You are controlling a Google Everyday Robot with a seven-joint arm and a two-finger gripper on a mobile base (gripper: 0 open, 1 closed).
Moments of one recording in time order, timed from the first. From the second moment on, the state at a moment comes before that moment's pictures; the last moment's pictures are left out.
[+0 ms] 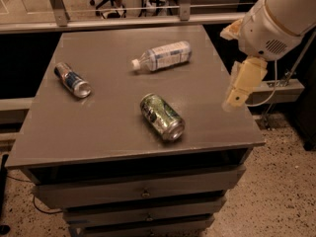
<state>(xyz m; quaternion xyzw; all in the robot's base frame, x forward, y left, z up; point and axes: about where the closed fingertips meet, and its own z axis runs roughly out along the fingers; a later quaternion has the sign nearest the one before) 0.507 -0.148 0.954 -0.65 0.72 0.03 0.24</state>
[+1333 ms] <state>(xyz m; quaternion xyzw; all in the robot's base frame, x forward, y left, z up) 0.699 -0.027 0.924 -0.66 0.67 0.06 0.33</state>
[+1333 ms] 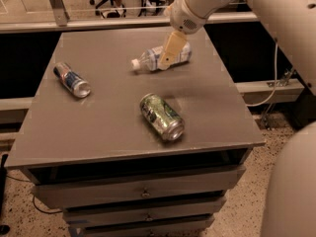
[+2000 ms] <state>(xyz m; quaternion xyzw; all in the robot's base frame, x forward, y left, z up) 0.744 -0.010 0.872 -0.65 0.70 0.07 0.29</state>
